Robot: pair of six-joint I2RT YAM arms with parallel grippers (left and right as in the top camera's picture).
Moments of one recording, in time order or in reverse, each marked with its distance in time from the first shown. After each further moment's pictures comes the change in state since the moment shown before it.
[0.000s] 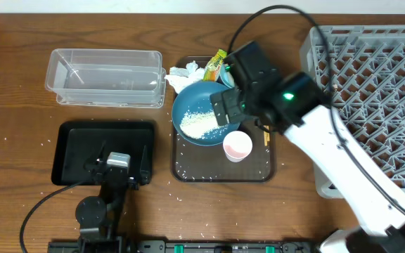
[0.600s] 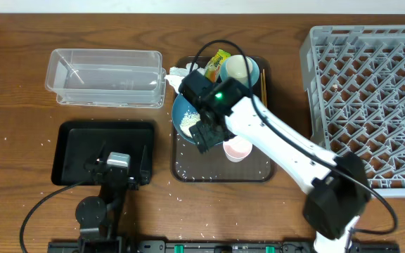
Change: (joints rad) left arm 0.000 0.000 0.000 0.000 0.000 0.000; right arm 0.115 0.301 0.001 -0.108 -0.008 0.010
